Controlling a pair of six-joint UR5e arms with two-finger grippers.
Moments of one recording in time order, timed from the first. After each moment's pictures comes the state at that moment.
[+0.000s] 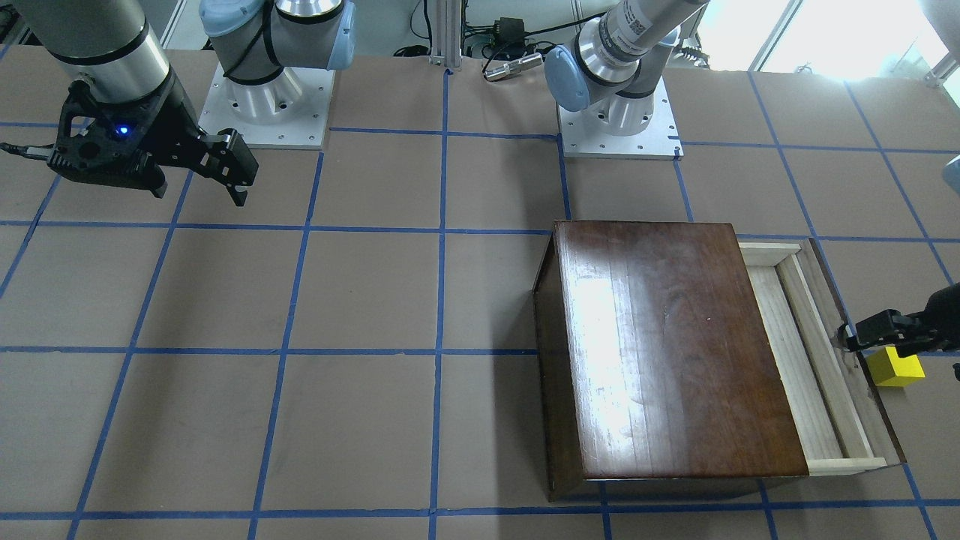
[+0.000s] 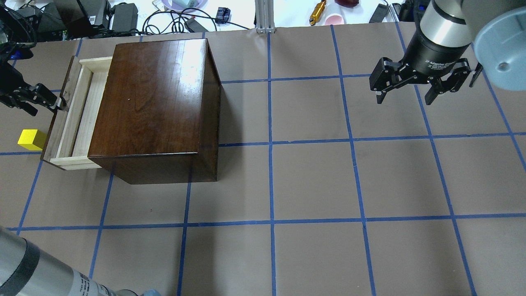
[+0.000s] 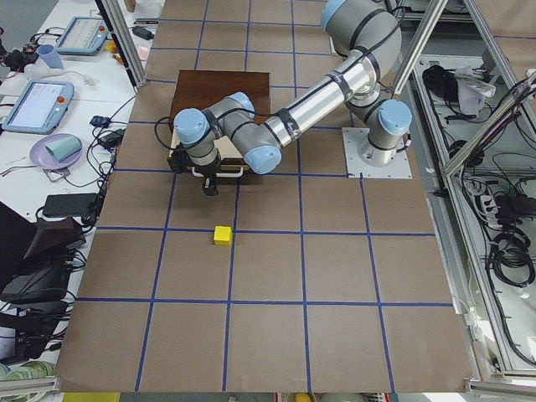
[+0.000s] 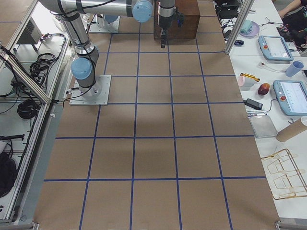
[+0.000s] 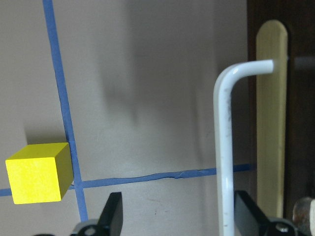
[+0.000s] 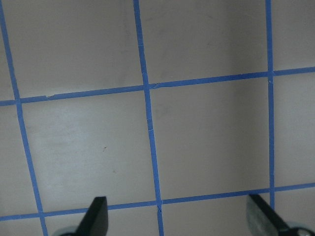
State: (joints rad) left arm -0.97 -2.03 -1.41 -1.37 1.55 0.66; right arm 1.52 -1.59 1.63 -1.60 -1.59 0.04
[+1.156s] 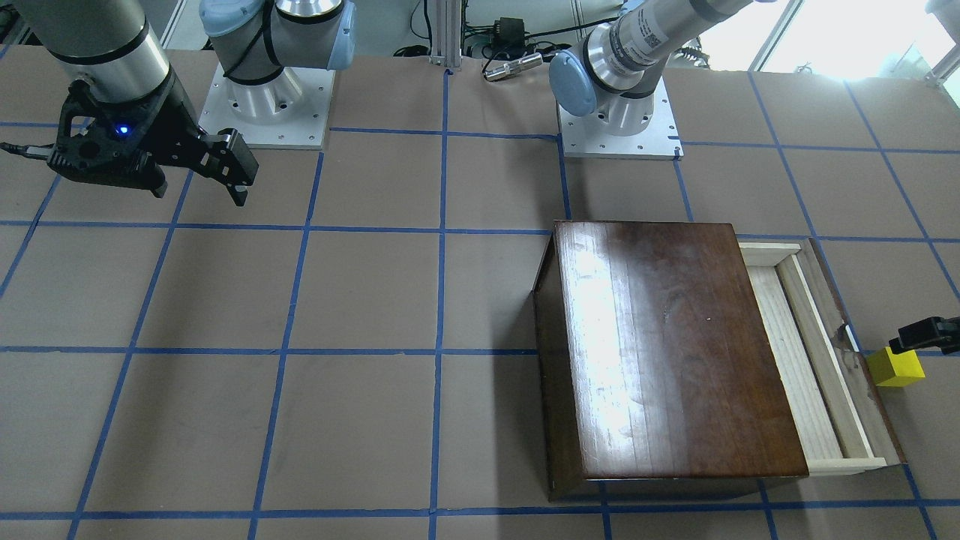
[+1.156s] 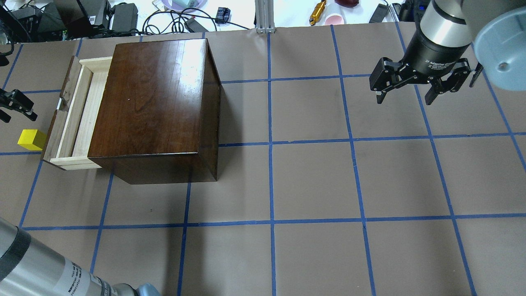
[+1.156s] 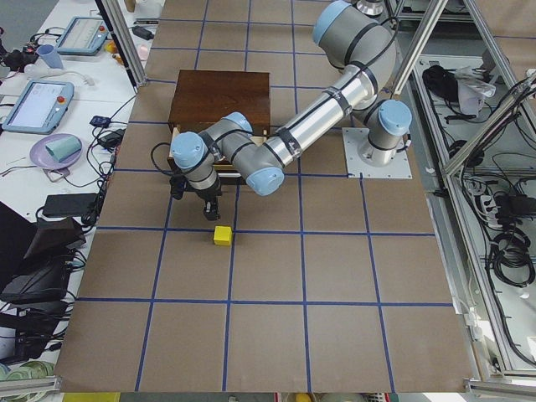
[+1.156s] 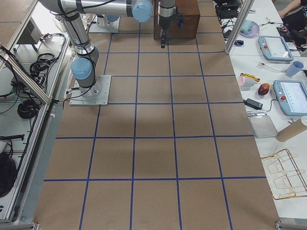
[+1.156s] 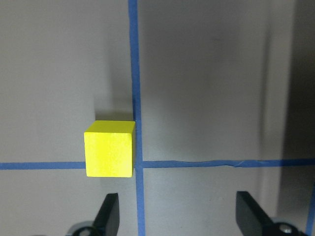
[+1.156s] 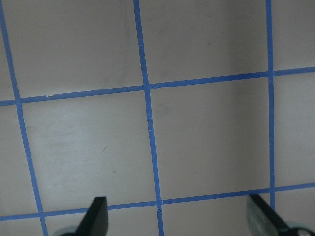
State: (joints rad) left arm -0.89 -2.14 -1.33 -1.34 1.62 0.68; right arm 1.52 -1.59 1.63 -1.60 -1.59 0.04
